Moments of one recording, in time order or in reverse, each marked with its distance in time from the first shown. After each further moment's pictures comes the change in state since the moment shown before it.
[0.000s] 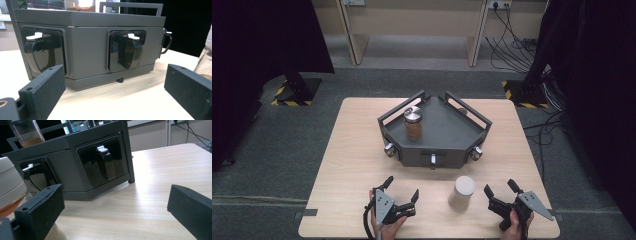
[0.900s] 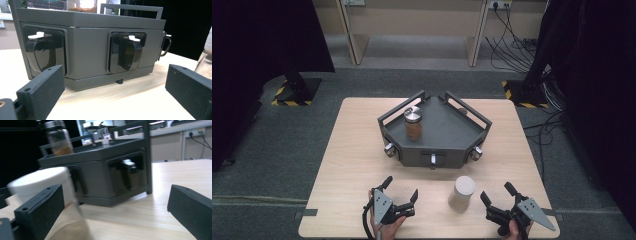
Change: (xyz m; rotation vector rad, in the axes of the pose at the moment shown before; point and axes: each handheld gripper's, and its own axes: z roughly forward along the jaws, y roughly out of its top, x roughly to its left) left arm 0.003 -0.002 -0.001 -0.011 -0.006 -0.025; right arm 0.015 -0.001 -0.023 -0.067 0.105 -0.077
